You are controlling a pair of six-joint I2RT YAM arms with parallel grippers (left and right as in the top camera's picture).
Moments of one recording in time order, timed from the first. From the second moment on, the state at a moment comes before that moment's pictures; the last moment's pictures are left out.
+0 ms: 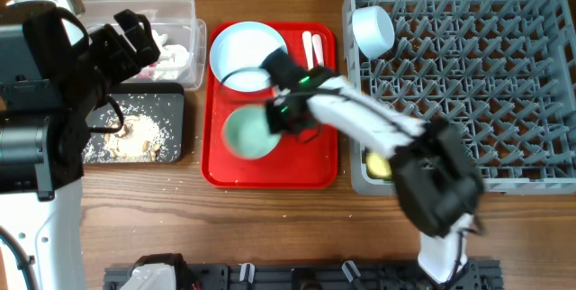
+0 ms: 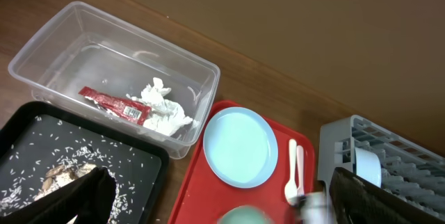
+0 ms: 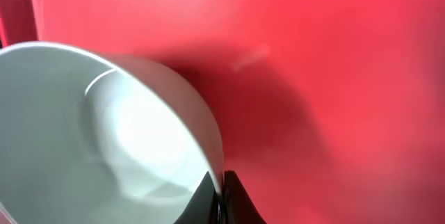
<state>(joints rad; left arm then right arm) 0.04 1.24 1.68 -1.06 0.02 -0.43 0.62 1.97 1.47 -0.81 -0.18 0.53</state>
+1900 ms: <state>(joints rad) 0.04 1.24 1.68 -1.06 0.02 -0.42 0.49 1.86 1.39 -0.83 1.31 0.07</state>
